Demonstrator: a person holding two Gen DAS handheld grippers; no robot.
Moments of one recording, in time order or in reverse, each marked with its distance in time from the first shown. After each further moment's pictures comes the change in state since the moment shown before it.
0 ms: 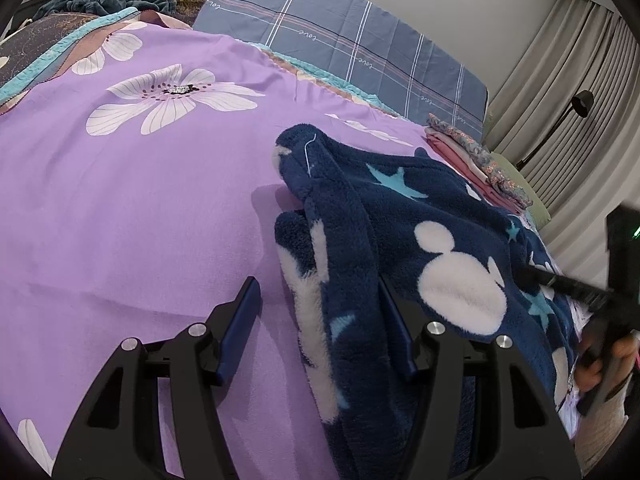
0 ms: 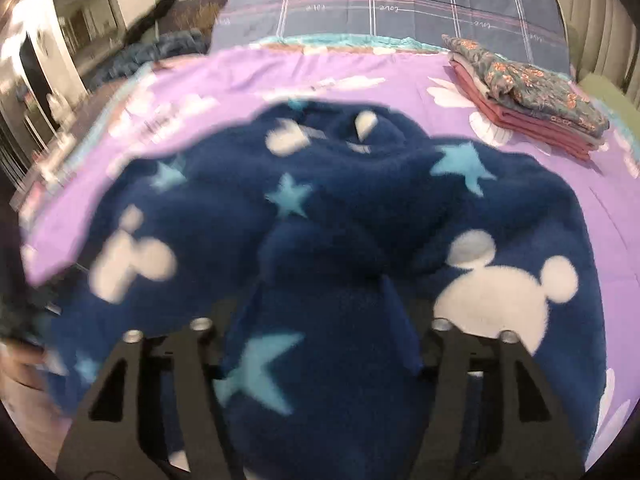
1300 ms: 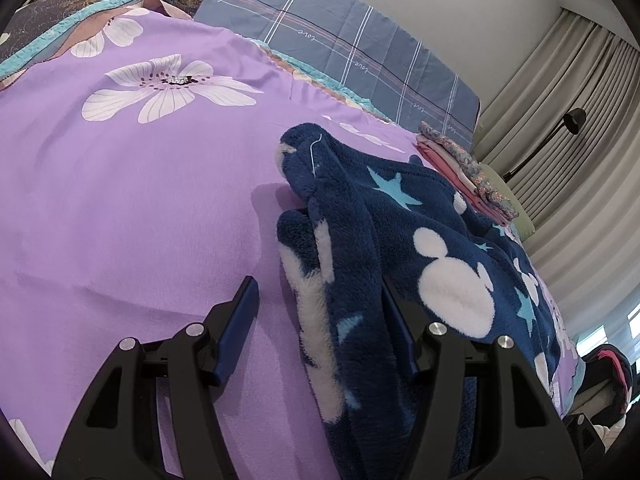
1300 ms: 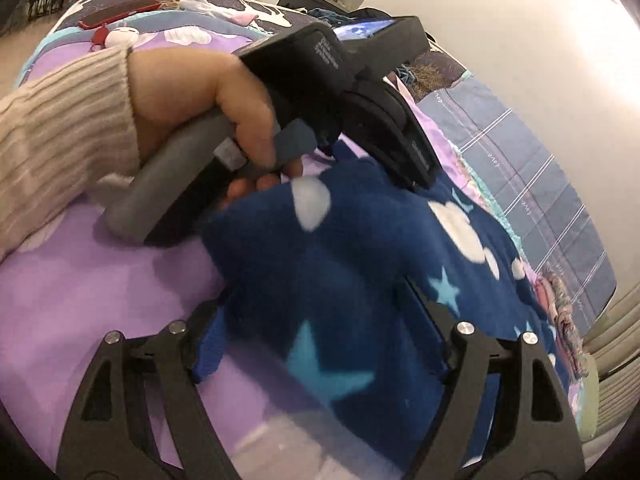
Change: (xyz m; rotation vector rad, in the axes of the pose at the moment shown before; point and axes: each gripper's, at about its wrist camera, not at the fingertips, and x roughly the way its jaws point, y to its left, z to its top) left arm -0.001 0.011 -0.001 -0.056 -0.003 -0.072; right arm -0.005 0.209 -0.173 -0.945 -0.211 -0.071
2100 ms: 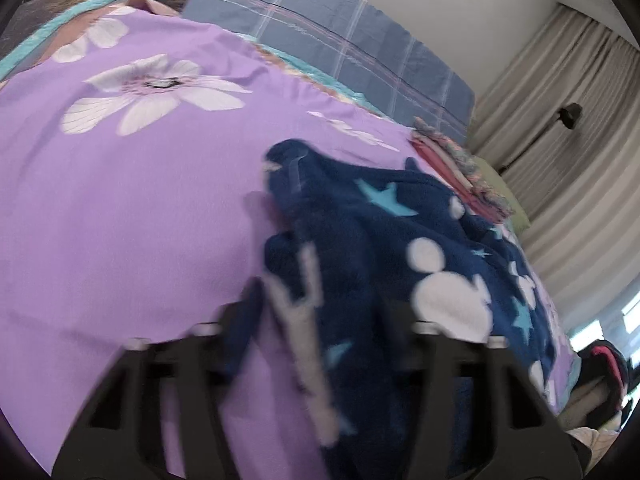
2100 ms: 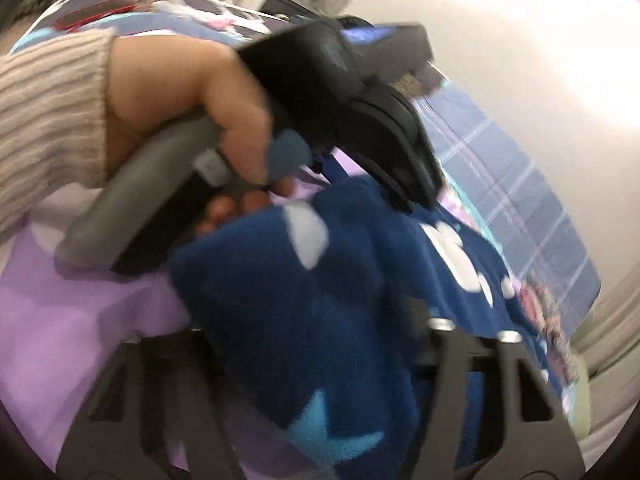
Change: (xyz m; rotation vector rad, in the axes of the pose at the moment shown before) left arm 0.012 -0.004 0.020 0.011 0.043 -0.073; right arm 0.026 -0.009 0.019 0.060 -0.033 -0.077
